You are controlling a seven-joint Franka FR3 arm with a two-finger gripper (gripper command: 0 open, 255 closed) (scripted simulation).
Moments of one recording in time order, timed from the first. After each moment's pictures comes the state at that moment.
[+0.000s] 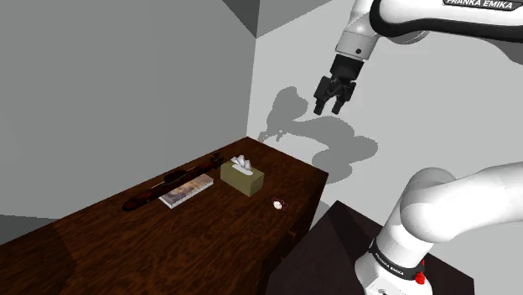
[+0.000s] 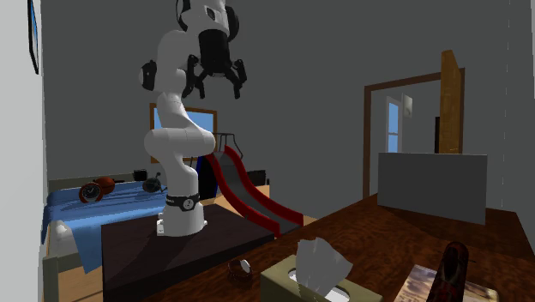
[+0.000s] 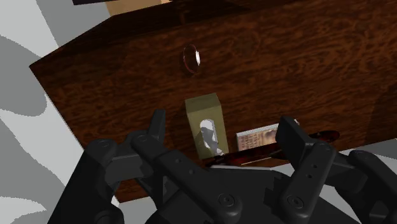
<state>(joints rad) 0.00 -0.82 -0.04 -2.35 0.05 1.64 0.15</state>
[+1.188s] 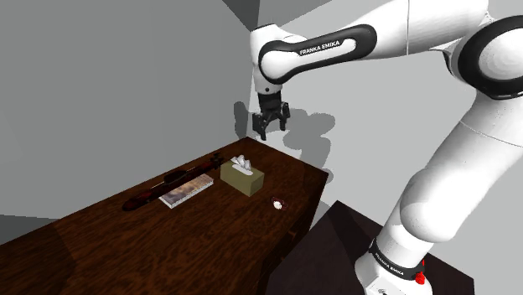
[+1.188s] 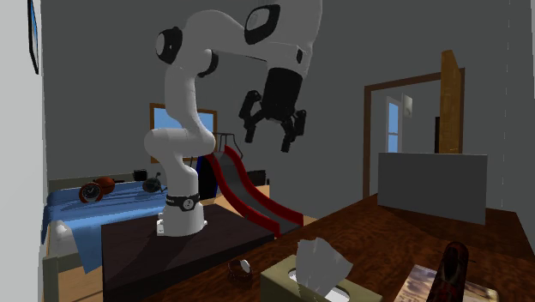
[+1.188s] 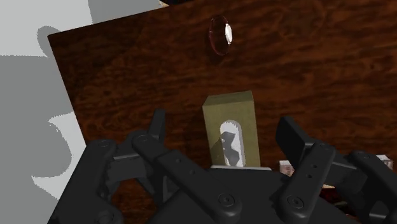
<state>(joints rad) 0.00 -0.10 0.15 -2.04 -0.17 1.75 0.36</state>
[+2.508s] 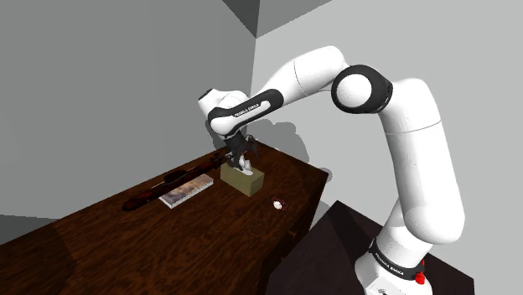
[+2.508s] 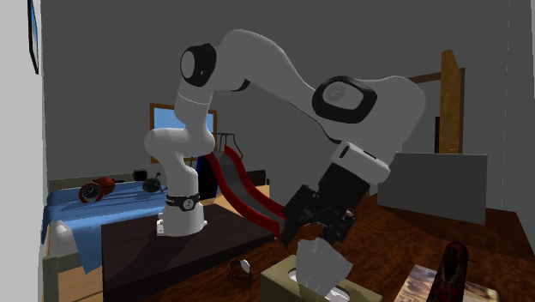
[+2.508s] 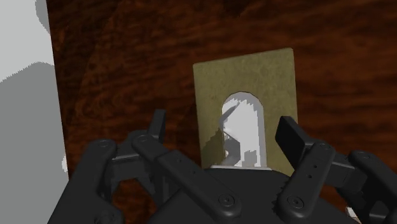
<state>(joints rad) 0.09 0.60 0.14 -1.56 -0.43 1.66 0.51</state>
